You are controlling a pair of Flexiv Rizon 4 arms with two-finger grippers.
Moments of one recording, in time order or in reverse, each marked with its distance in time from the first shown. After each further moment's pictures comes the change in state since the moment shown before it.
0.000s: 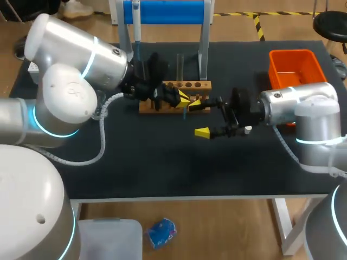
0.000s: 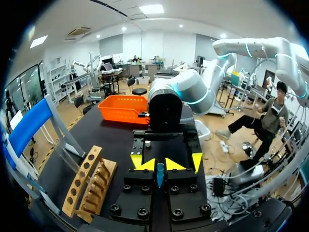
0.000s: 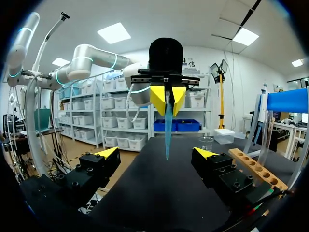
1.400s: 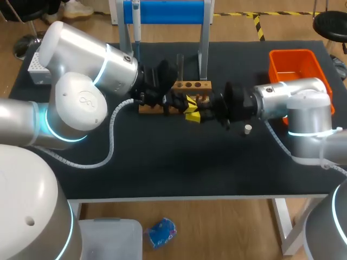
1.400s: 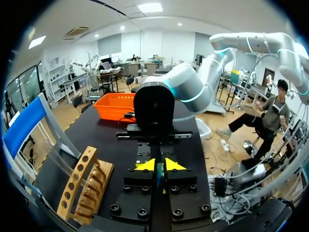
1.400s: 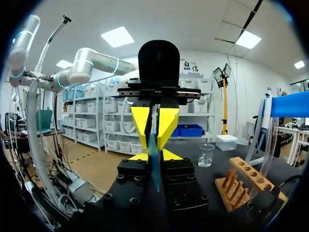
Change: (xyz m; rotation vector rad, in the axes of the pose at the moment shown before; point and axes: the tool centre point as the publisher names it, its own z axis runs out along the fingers) left arm 0.002 0.005 0.025 -0.006 0.001 0.008; right arm -0.013 0.010 0.014 -0.039 0.036 -0.013
